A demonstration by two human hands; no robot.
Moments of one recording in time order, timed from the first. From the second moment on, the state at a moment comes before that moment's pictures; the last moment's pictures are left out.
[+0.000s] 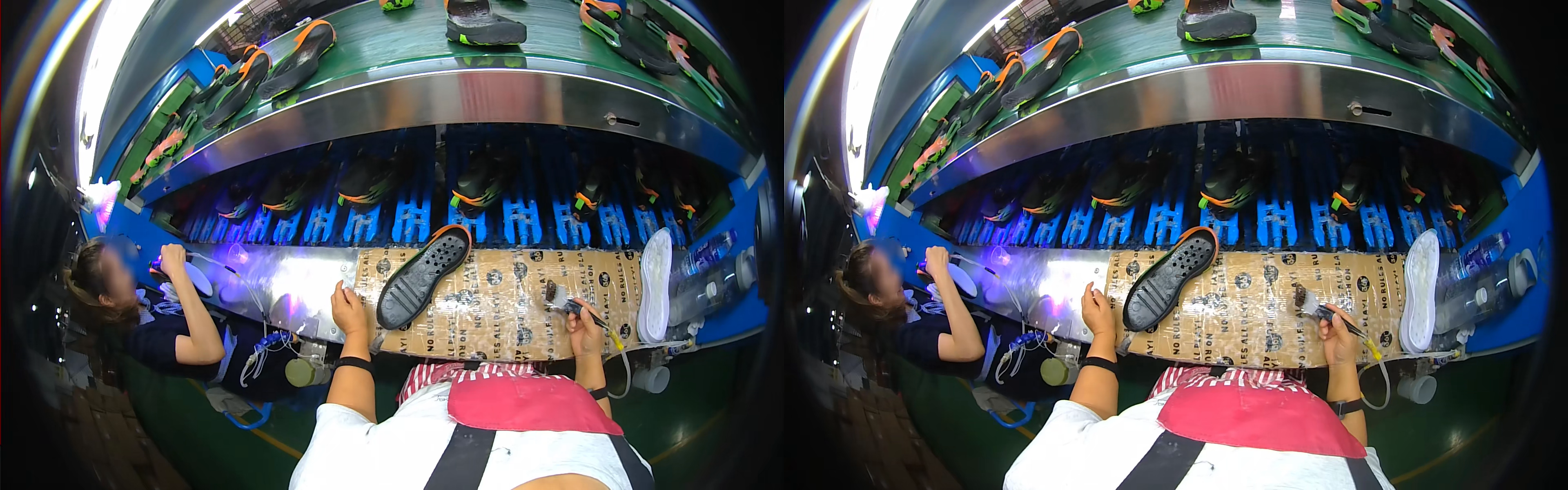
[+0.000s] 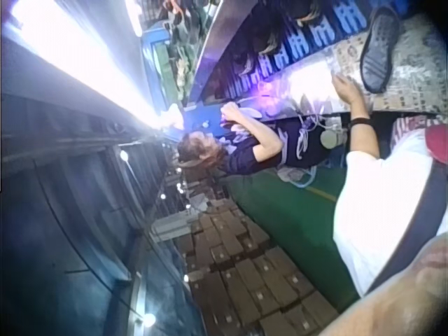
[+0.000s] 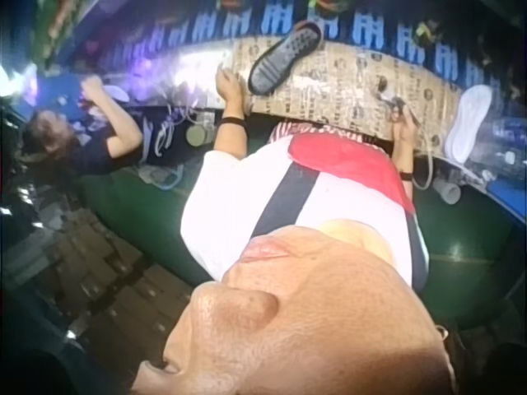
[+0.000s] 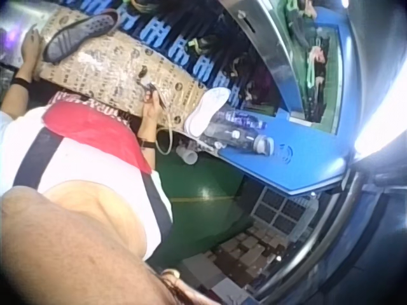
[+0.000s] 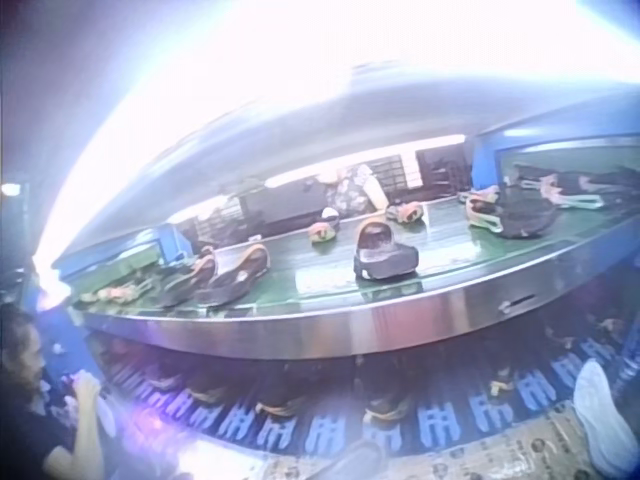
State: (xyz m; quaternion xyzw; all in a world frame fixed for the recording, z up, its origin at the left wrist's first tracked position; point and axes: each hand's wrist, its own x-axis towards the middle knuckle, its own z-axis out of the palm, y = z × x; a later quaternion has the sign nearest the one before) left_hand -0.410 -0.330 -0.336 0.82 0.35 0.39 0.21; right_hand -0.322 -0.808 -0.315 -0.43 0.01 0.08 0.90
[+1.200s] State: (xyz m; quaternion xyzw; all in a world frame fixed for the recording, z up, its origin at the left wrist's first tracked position) left_hand -0.410 -0.330 -0.339 0.82 0.34 0.41 0.20; right_hand -0.323 -0.809 -0.315 -0.44 0.02 0.08 0.90
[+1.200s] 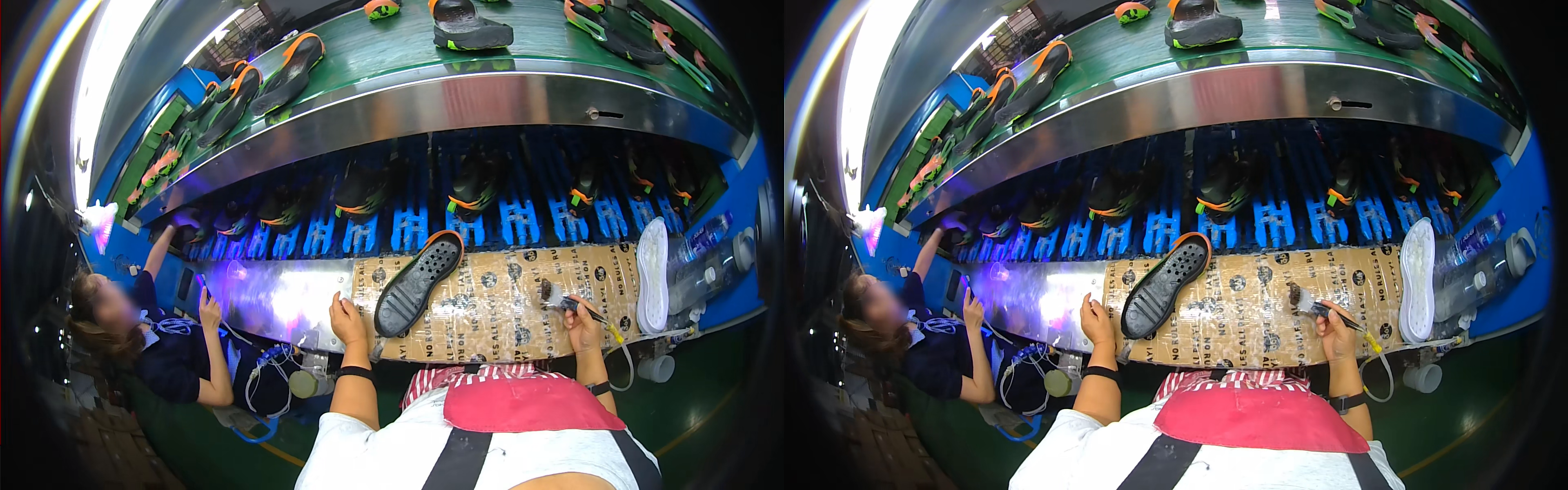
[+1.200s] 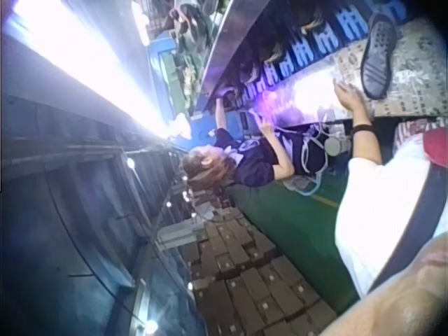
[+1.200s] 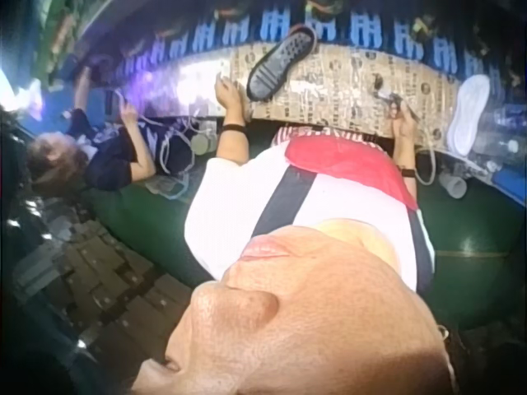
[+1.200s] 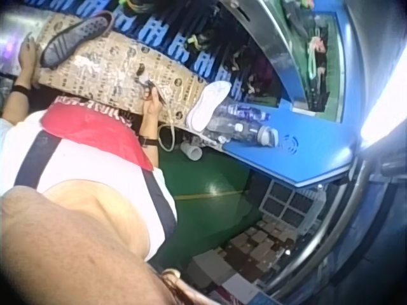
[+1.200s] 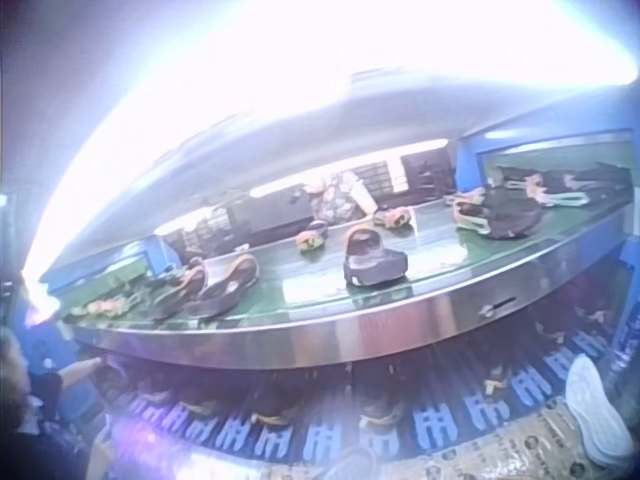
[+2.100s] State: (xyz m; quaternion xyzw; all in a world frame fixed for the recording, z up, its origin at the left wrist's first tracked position) left_hand -0.409 -0.334 -0.337 0.82 0.35 0.40 0.23; right_hand -0.323 -0.809 -0.314 -0.43 0.01 0.08 0.90
